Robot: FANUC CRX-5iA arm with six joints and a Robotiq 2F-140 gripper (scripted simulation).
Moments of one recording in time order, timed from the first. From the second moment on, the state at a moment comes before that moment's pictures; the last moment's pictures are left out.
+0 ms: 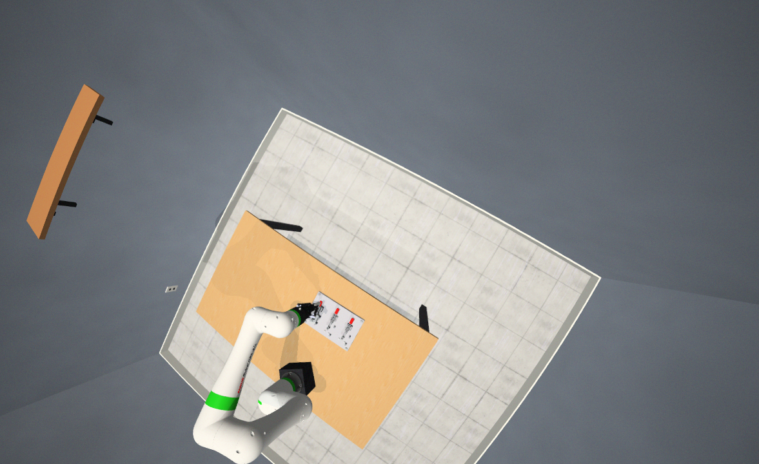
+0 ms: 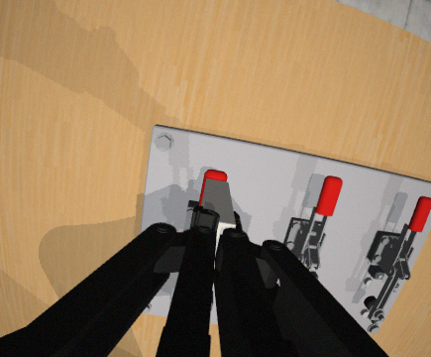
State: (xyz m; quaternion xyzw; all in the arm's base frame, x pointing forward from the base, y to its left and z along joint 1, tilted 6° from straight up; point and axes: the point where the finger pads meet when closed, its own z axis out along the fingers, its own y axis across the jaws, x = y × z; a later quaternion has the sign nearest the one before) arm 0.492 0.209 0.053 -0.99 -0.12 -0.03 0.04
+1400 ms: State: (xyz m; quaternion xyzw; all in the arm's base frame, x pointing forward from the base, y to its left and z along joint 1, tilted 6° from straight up) arm 0.493 0.210 0.040 -0.99 -0.12 -0.03 0.04
